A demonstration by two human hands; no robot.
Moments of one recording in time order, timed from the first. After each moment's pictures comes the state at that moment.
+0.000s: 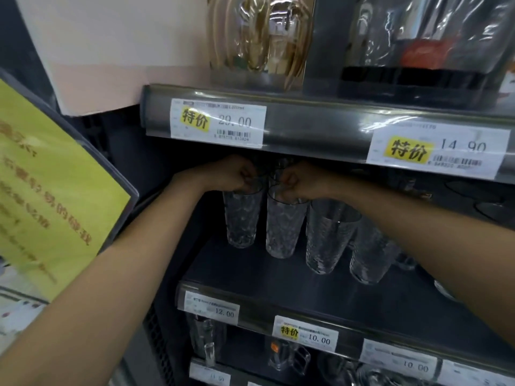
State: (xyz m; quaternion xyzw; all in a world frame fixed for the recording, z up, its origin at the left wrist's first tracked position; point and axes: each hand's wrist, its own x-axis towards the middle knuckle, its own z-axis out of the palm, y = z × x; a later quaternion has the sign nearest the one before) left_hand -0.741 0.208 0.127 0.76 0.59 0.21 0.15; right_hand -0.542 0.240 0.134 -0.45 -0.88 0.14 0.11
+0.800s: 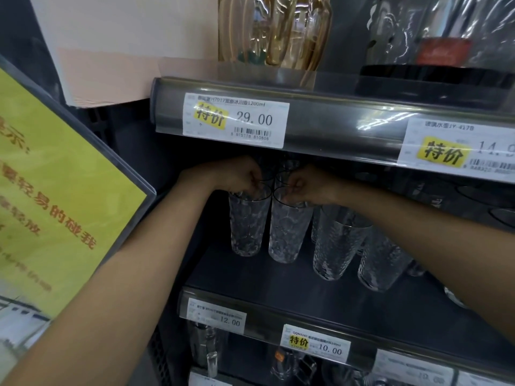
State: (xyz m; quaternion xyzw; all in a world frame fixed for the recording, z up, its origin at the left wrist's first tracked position) left_hand -0.746 0.229 0.123 0.79 0.57 0.17 0.15; right_hand -0.545 0.256 0.122 -0.44 -0.88 0.11 0.14
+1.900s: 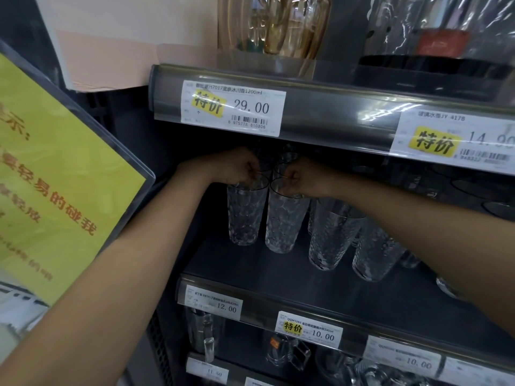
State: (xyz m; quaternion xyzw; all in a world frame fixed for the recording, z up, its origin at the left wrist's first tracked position) left_hand -0.745 0.224 0.121 0.78 0.58 0.20 0.15; right_hand -0.548 0.258 0.119 -0.43 -0.89 0.07 0.13
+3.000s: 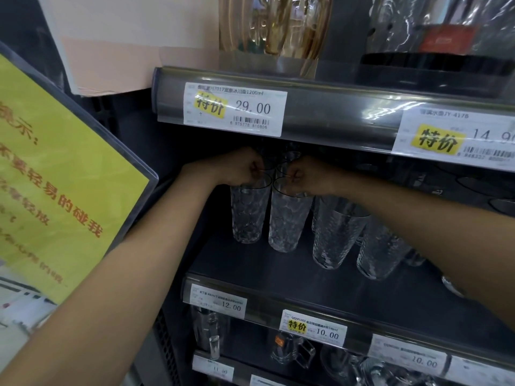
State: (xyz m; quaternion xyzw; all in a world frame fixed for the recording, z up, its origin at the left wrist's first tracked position) left_hand -0.743 0.221 0.119 0.79 0.57 0.21 0.09; right_hand -0.548 0.260 0.120 -0.41 -0.90 0.07 0.13
